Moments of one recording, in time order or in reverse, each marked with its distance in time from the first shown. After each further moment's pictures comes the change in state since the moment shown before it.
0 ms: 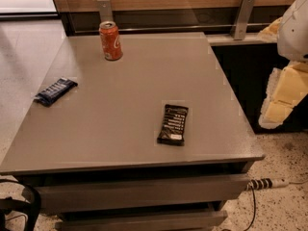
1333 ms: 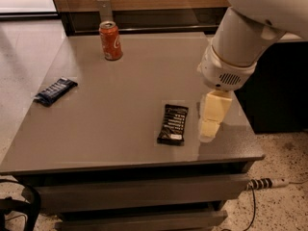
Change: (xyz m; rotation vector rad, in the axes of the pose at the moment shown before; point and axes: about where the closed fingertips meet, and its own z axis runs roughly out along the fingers) arm -0.071 0.015 0.109 -0.146 0.012 -0.091
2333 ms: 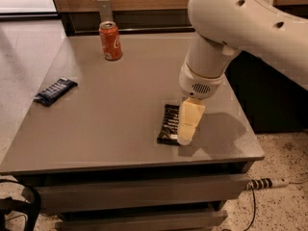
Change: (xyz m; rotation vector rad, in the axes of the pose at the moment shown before) arm -0.022 -0.012 0.058 -0.065 0.018 0.042
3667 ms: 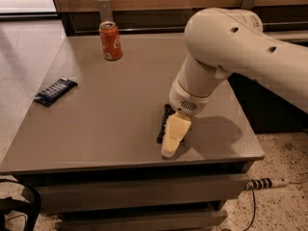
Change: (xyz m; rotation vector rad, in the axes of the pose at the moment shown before) arm -0.026 0.018 0.037 -0.018 -0.109 0.061
